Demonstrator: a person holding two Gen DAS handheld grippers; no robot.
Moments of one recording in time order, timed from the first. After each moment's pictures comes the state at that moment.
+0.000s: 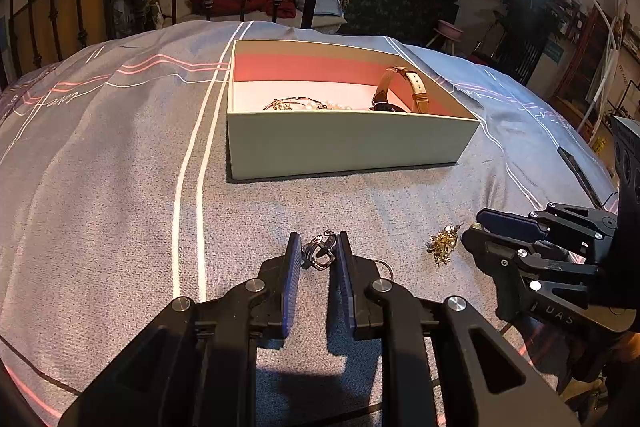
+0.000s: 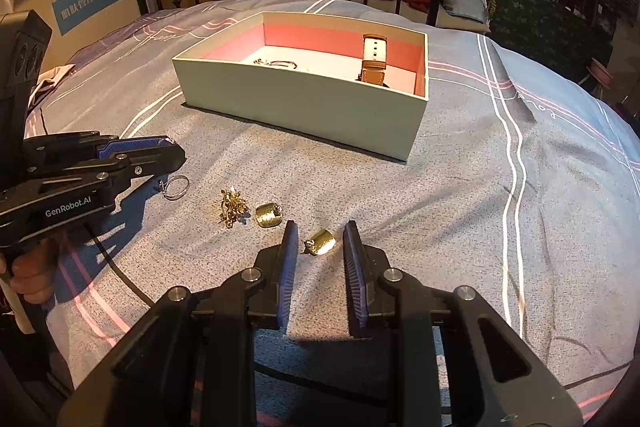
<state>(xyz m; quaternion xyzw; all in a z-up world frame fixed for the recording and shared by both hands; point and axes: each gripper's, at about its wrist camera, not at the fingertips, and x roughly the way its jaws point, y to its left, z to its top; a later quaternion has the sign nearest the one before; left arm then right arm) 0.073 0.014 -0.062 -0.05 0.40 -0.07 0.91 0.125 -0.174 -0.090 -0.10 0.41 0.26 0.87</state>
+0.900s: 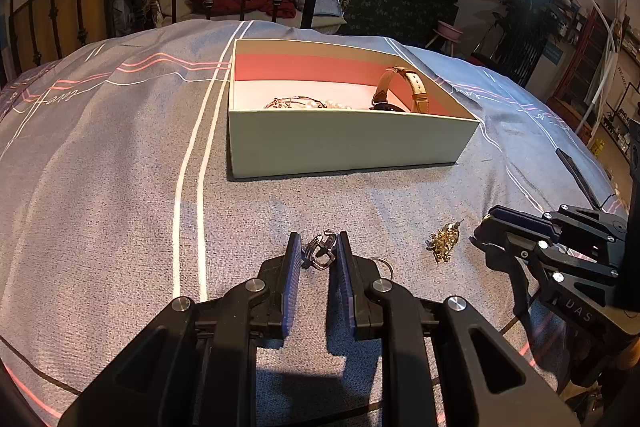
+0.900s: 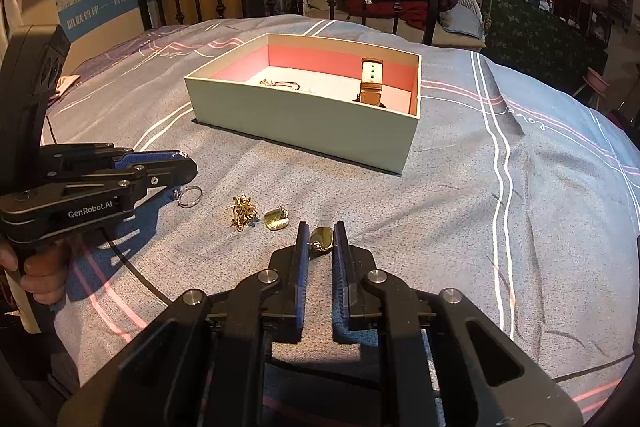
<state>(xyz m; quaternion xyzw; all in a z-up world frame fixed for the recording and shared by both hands) 0.074 0.015 -0.062 -0.06 0.40 -0.07 0.91 0.112 -0.183 -0.077 -0.07 0.38 0.26 0.88</state>
